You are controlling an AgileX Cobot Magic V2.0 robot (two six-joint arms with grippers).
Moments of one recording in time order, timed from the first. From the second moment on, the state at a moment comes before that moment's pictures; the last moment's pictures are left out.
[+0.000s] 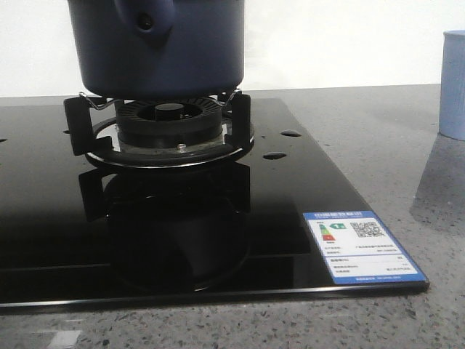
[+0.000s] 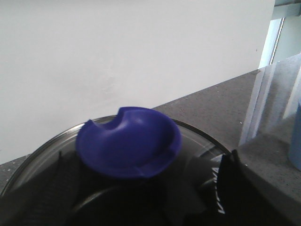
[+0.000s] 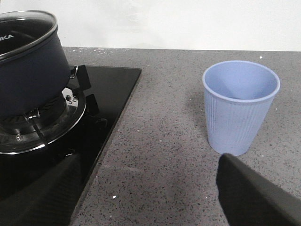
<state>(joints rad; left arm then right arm) -0.62 1.33 -0.95 -0.42 -0.15 0.35 0.07 0.48 -0.55 0.36 0.47 -0.29</state>
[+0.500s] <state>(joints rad) -0.59 1.42 -1.02 -0.41 -0.17 0.35 0.07 0.48 -0.55 0.36 0.47 -0.29</state>
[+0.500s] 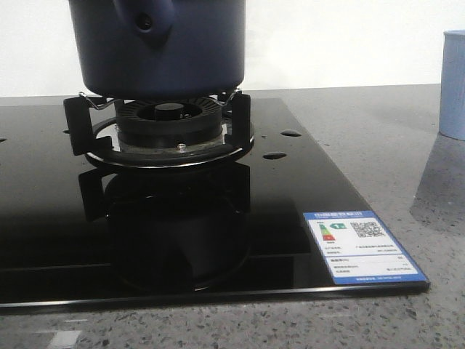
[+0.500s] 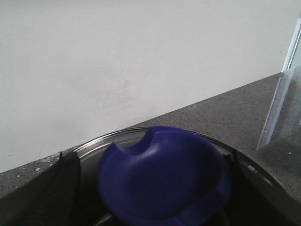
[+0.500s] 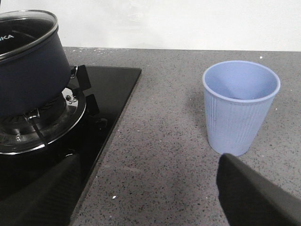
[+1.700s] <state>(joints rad) -0.33 1.07 -1.02 -0.41 -0.03 0.35 0.03 0.63 -0.34 0.35 0.03 -0.29</state>
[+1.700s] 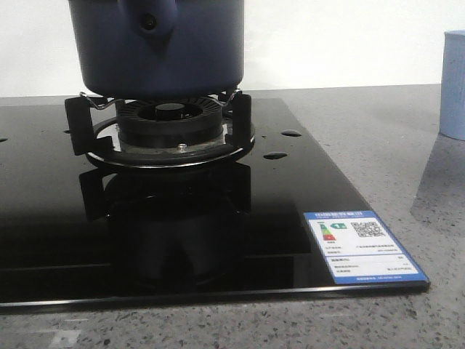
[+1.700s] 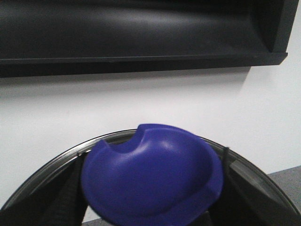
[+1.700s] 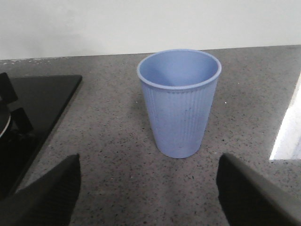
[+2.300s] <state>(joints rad) -0.30 1.03 -1.02 -0.40 0.01 0.35 0.03 1.25 -0.42 0.32 -0.40 -0.22</state>
